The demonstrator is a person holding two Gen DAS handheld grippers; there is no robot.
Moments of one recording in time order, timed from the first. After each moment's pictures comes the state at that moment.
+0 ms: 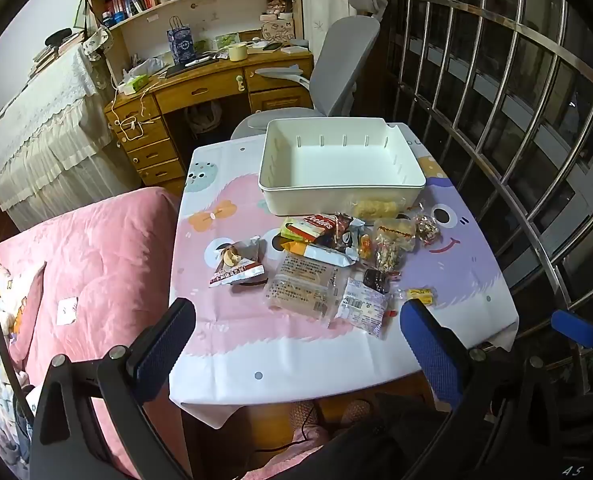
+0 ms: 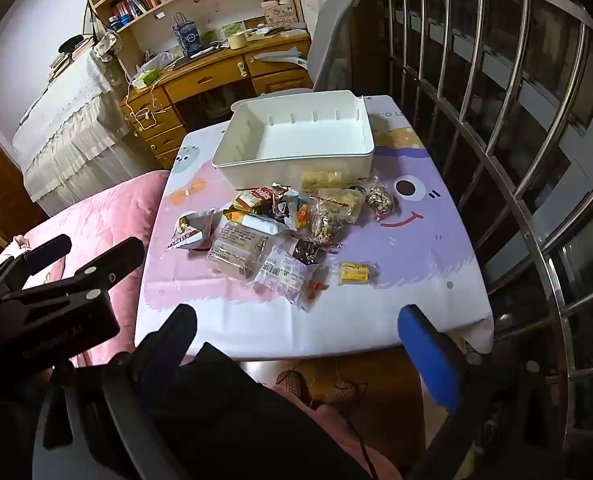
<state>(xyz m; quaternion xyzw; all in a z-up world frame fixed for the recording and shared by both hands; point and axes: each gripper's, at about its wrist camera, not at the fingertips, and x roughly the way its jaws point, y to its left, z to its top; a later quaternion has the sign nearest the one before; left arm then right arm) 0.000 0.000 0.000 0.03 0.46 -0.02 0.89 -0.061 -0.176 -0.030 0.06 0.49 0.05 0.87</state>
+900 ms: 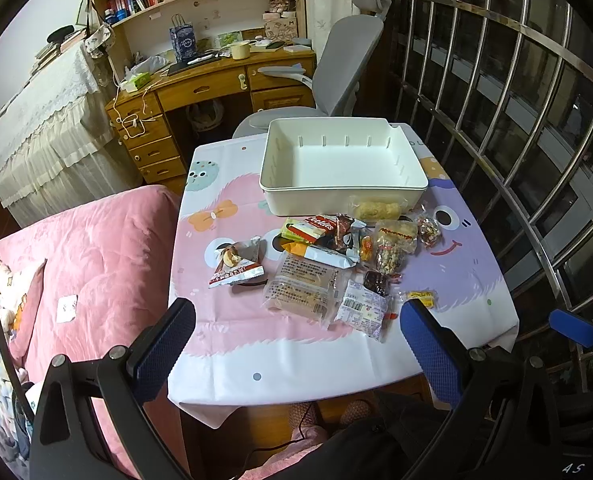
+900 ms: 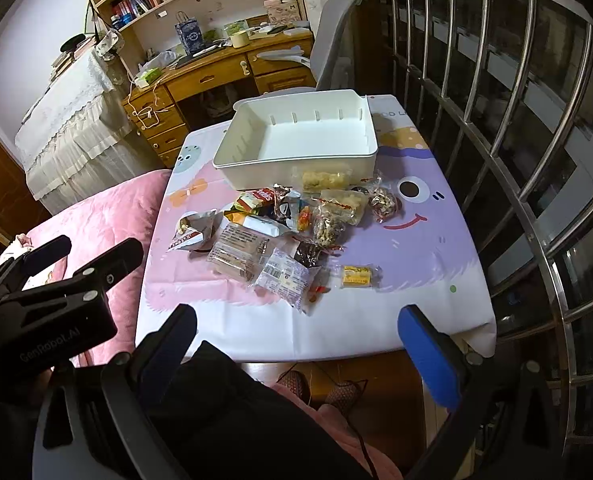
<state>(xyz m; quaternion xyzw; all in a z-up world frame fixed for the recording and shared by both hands) 0.000 -0.001 0.000 0.03 0.46 -0.02 0.89 -0.054 -0.176 -0.033 0.06 0.49 0.05 0.87</state>
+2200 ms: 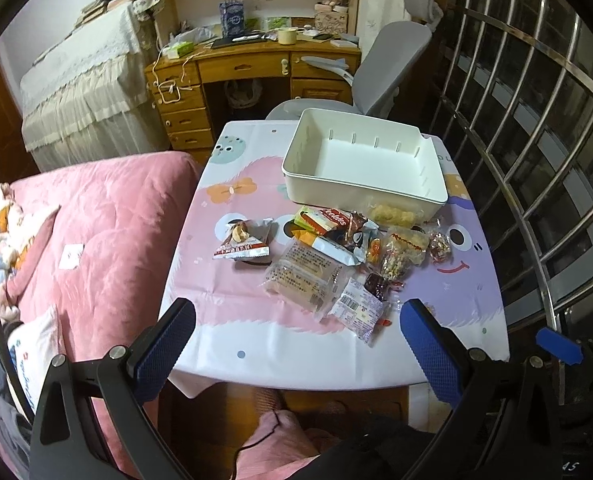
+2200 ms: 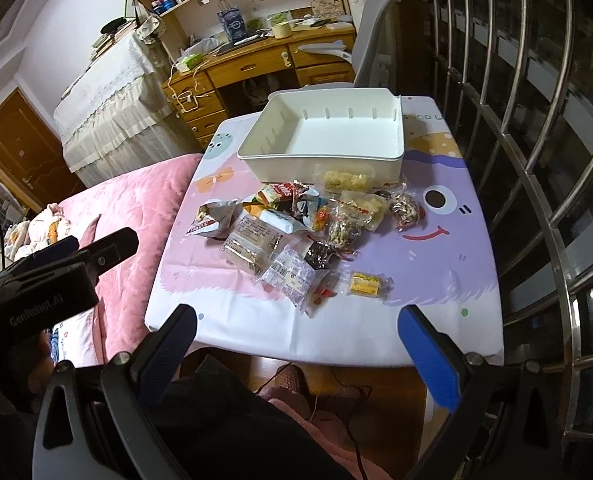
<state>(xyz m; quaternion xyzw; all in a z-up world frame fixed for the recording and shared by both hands) -0.008 -0.003 0.000 -0.04 0.48 0.06 0.88 -0.038 -0.212 -0.039 0.05 0.49 0.14 0.86</state>
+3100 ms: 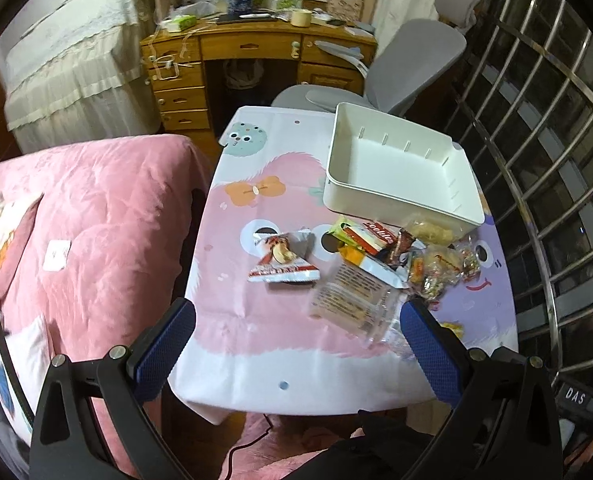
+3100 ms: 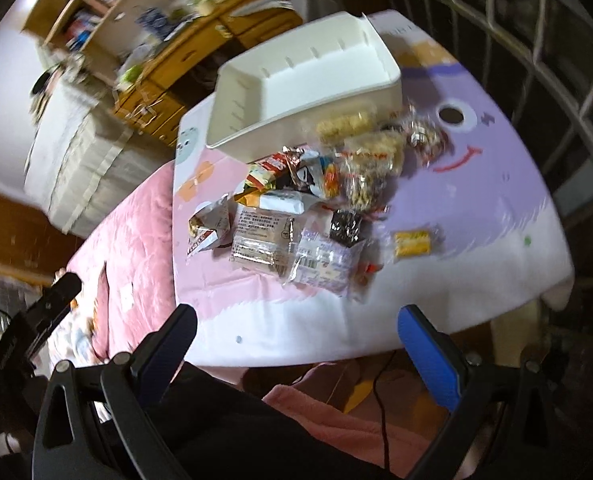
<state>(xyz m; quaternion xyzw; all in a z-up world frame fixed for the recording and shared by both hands) 0.064 0.114 -0.028 -0.07 0.51 0.02 0.86 0.020 -0.180 -0.098 0.21 0.58 0.07 0.79</state>
